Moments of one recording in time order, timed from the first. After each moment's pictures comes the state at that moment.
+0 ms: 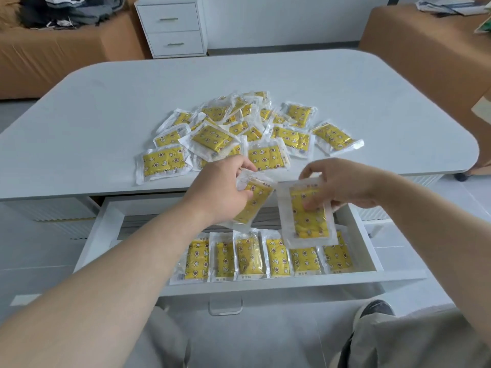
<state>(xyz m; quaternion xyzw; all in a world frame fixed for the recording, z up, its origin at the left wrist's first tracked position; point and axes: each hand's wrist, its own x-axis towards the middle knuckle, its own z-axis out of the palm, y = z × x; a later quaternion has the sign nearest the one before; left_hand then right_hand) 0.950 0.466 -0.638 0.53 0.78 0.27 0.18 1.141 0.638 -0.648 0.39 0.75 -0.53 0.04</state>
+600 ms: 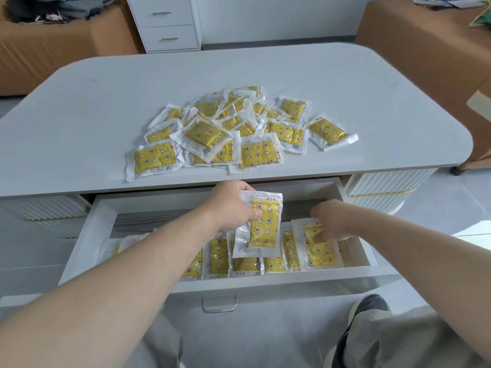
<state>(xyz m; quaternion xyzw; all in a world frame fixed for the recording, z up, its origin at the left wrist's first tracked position) 0.970 0.479 -0.677 0.38 0.78 0.30 0.39 1.164 0.628 -0.730 0.37 0.88 -0.11 0.28</state>
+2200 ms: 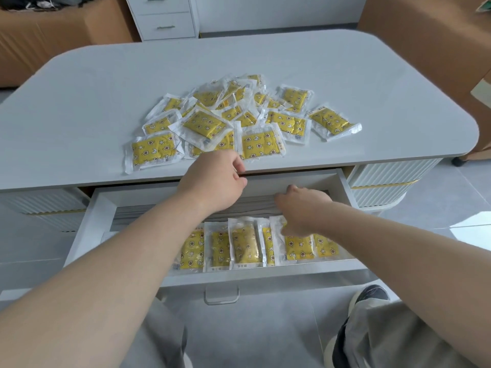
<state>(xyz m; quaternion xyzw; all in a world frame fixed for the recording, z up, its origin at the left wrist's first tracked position) 0.949 0.476 -0.654 0.50 0.82 0.22 0.16 1.108 0.577 -0.708 0.31 0.92 -0.04 0.23</state>
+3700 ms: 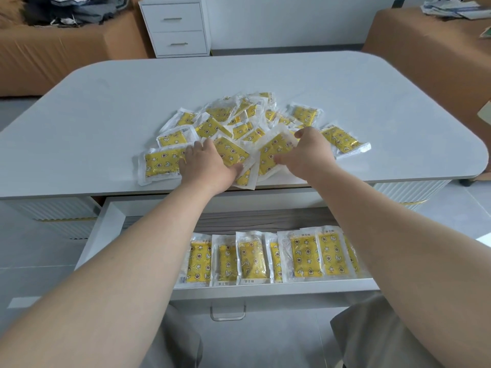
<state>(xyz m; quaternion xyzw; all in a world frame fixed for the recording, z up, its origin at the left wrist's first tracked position) 0.887 0.522 -0.679 0.39 0.91 0.16 0.05 1.051 0.626 -0.644 0.55 0.75 -0.34 -0.18</state>
